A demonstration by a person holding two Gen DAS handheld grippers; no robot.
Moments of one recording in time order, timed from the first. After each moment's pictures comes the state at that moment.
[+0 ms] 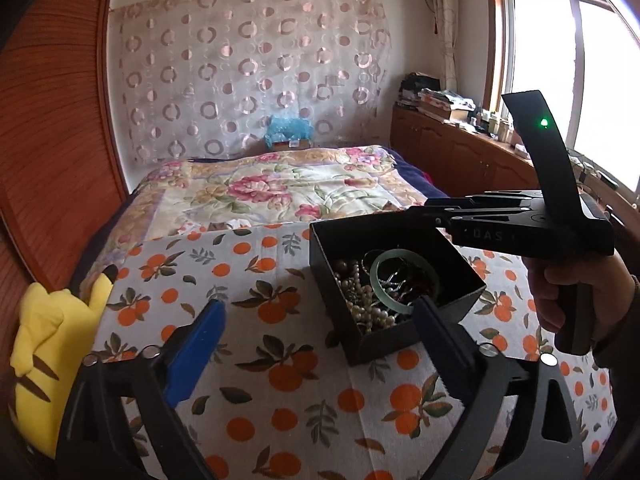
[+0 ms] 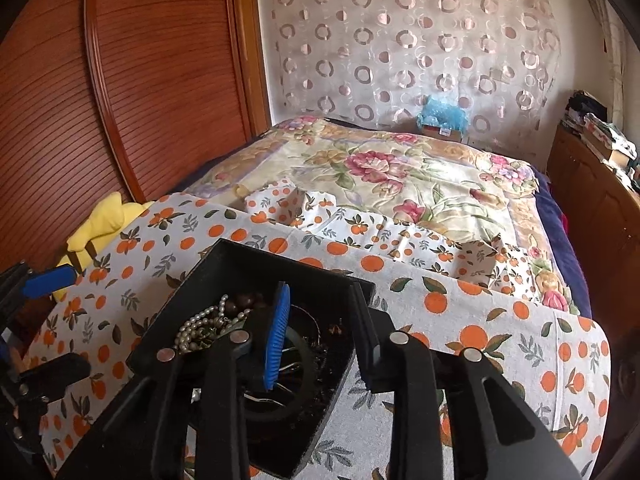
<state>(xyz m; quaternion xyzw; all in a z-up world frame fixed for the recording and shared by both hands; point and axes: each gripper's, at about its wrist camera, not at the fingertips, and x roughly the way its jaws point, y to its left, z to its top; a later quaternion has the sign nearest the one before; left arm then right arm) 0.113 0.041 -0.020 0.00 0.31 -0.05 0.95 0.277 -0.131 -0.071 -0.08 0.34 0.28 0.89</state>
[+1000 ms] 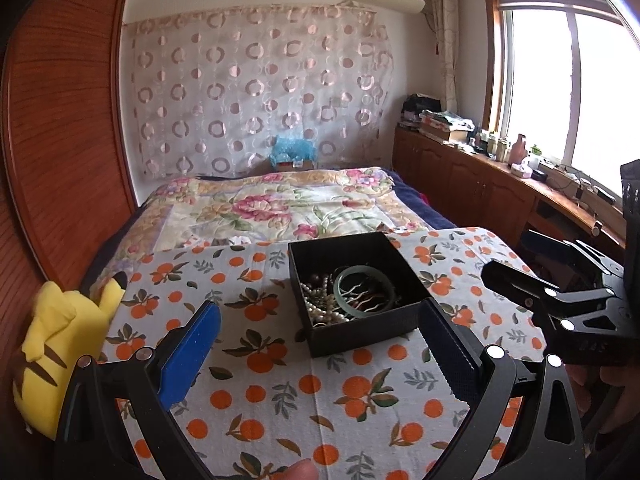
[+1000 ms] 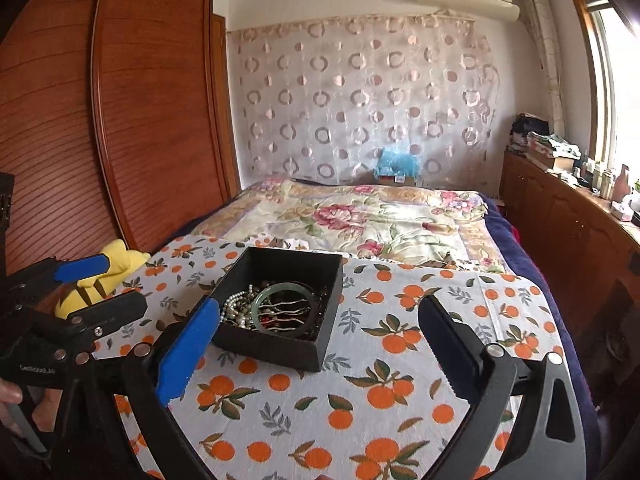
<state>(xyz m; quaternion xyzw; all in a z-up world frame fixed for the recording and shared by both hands) 0.066 0.006 0.018 0.00 0.27 -0.04 0.96 0.131 -0.199 -0.032 -0.02 0.23 0.22 0.95</state>
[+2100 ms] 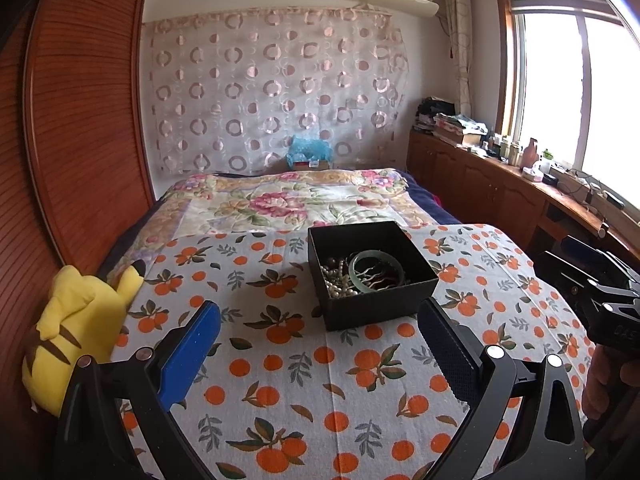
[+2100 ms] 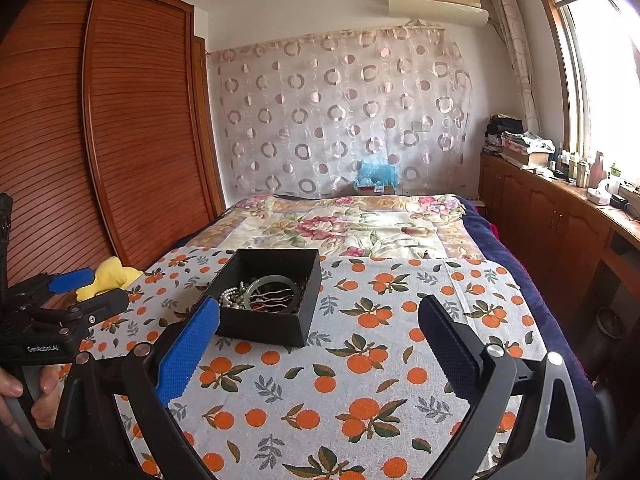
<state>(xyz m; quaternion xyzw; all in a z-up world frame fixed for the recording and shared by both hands) 0.036 0.013 0.013 -0.01 0.27 0.00 0.96 0.091 -0.227 -0.035 0.00 0.21 0.18 0.96</state>
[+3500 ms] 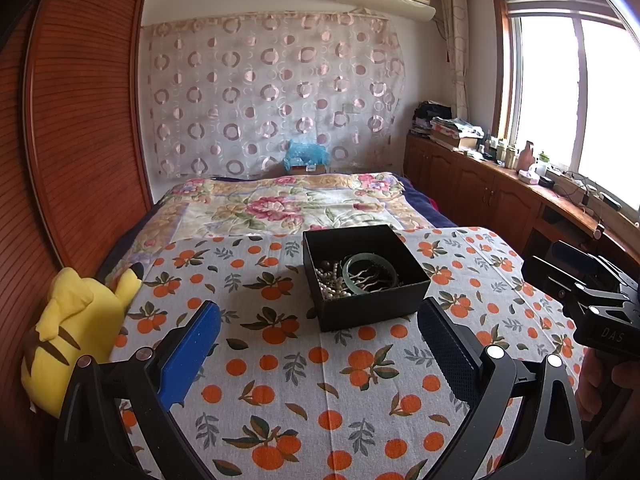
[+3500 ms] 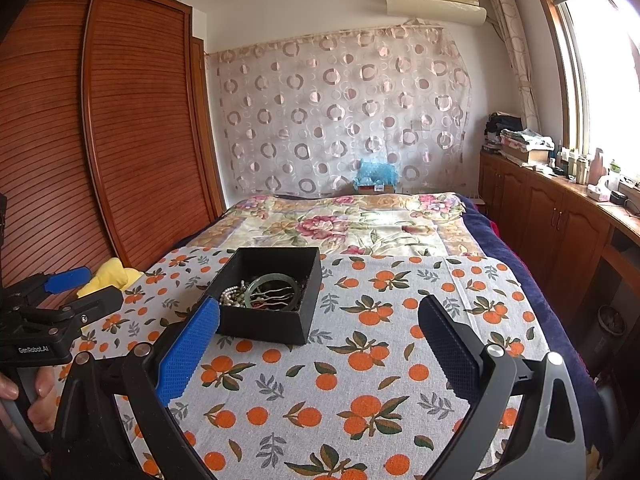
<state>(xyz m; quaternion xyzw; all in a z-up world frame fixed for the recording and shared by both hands) 0.030 0.010 0.012 -0.01 0.27 -0.01 0.96 0.090 -0.228 -0.035 0.00 0.21 0.18 0.96</state>
